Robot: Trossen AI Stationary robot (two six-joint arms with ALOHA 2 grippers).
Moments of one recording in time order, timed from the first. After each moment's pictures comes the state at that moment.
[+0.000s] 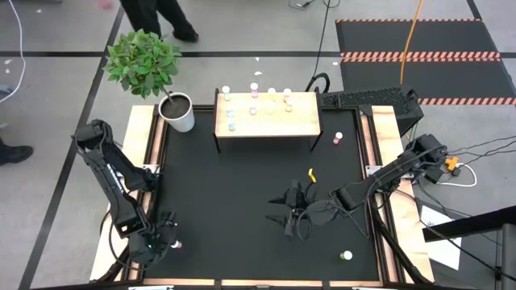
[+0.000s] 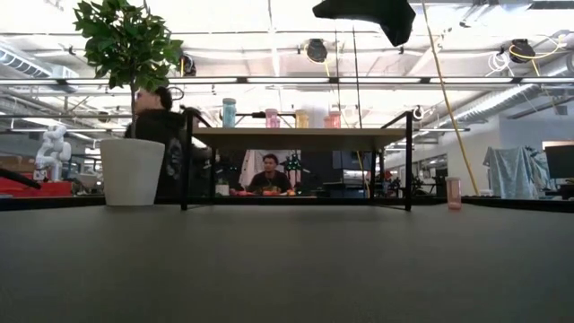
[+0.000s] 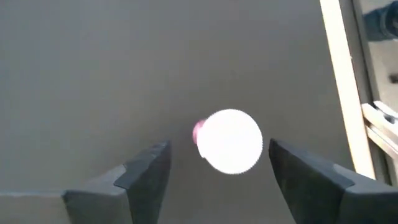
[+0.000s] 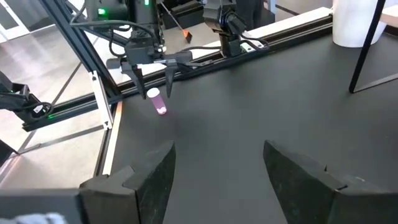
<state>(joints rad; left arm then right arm) -1.15 1.28 0.63 -0.51 -0.21 -0.95 0.49 1.52 0.94 0.17 0.53 0.51</state>
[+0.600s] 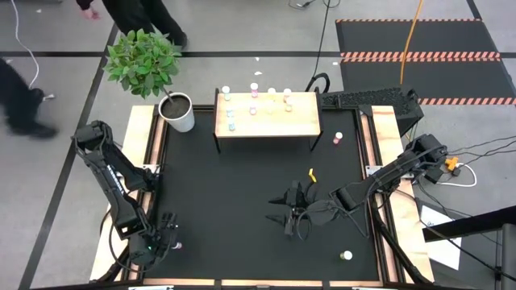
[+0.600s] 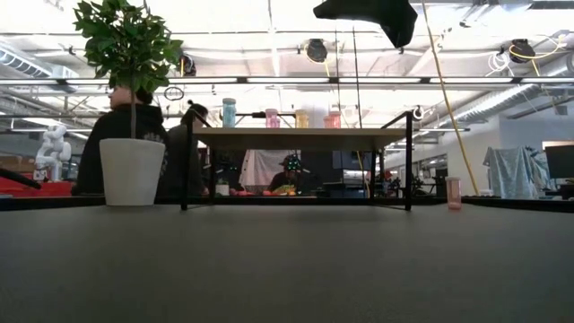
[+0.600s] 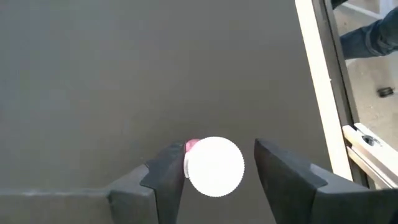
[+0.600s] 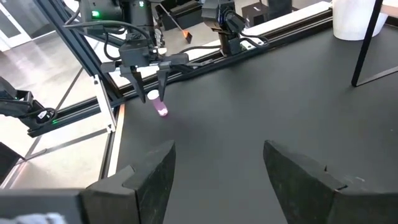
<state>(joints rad) -1.15 1.30 0.65 -0.46 -0.24 -0.94 0.49 1.52 0.94 0.17 0.53 0.56</state>
